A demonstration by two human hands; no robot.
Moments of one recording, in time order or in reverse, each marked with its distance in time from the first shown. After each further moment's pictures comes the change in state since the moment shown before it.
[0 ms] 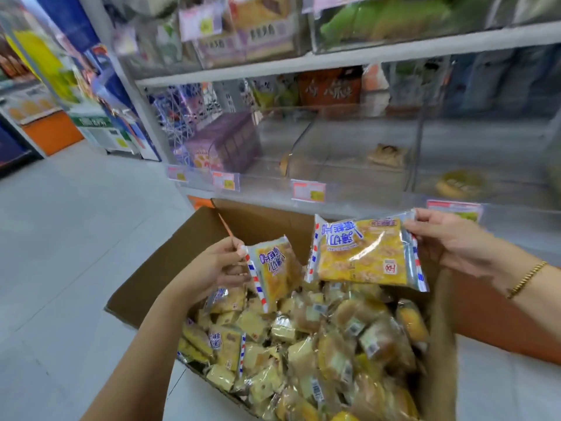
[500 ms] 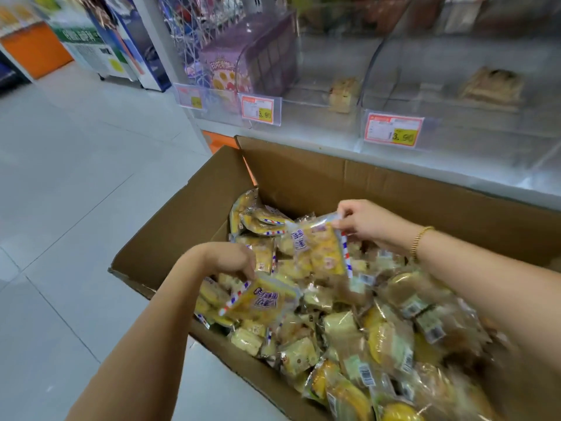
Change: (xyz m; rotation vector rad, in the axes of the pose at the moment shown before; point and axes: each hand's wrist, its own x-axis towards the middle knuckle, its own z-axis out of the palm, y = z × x) left_hand 0.084 -0.097 -0.112 0.805 -0.394 -0.517; right_hand 0.184 0.132 0.134 -0.621 -0.025 0.186
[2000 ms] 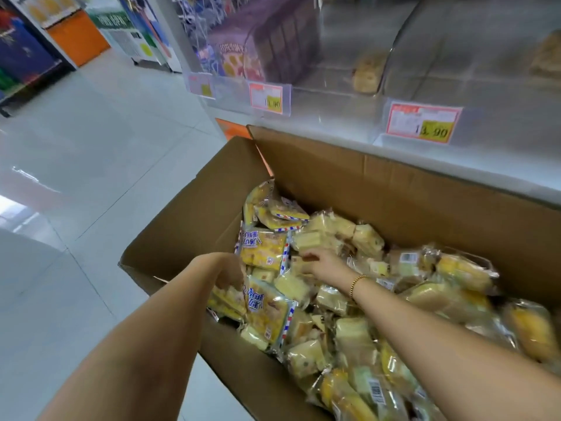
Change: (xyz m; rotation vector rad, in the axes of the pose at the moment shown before) left_hand 0.053 -0.045 0.000 0.311 0.080 -0.540; right_hand 0.050 0.066 0.104 0.005 -0.196 0.147
